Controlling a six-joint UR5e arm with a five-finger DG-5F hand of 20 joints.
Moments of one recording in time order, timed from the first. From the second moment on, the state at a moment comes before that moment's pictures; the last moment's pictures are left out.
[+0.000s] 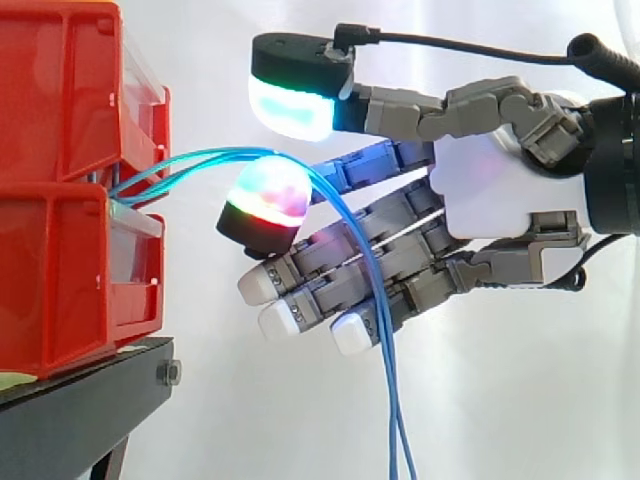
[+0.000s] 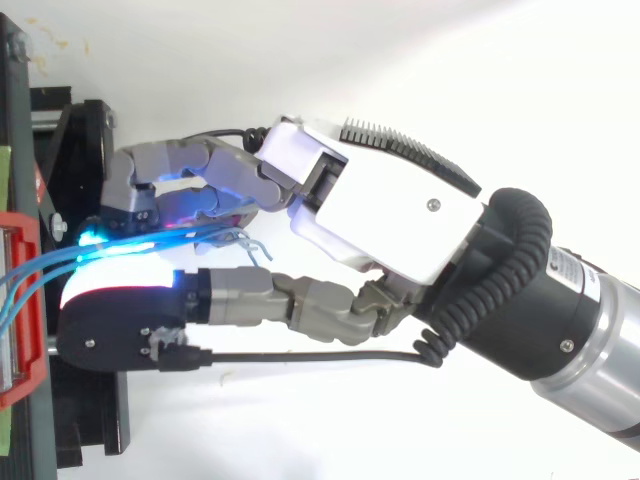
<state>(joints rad) 0.28 -2.34 -0.99 -2.91 -0.76 -0.34</state>
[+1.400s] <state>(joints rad) 0.26 -2.36 -1.10 -2.76 -0.75 -0.37</state>
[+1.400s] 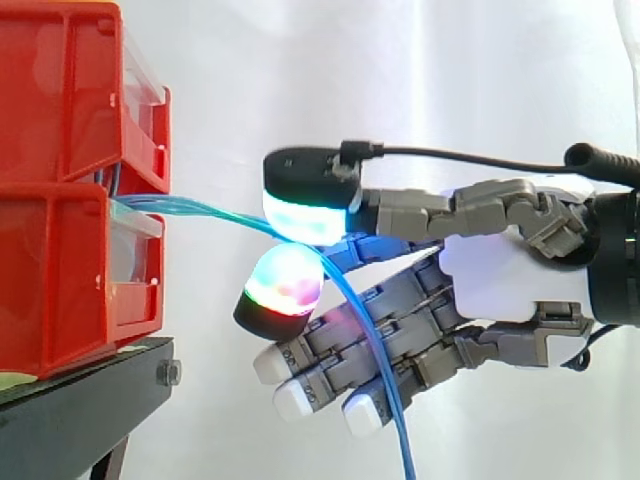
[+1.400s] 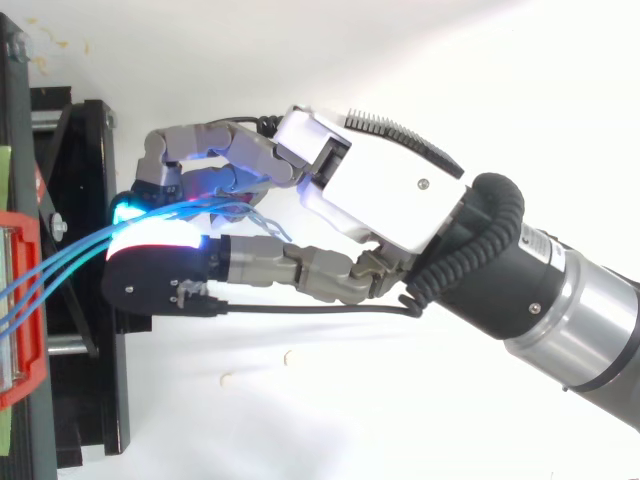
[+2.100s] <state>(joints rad) 0.26 -2.36 -1.04 -2.79 -0.73 -0.48</state>
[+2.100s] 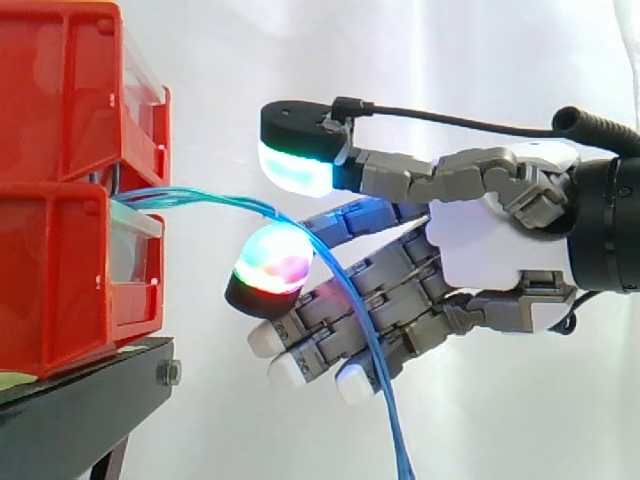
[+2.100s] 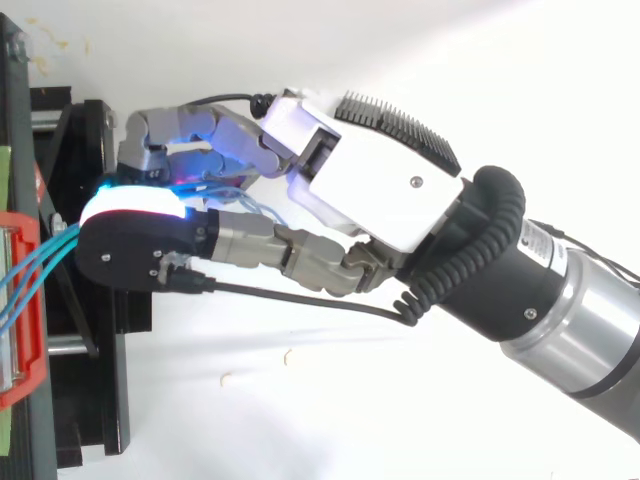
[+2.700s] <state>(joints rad) 0.25 -2.36 -1.04 -2.73 -0.68 -0.57</state>
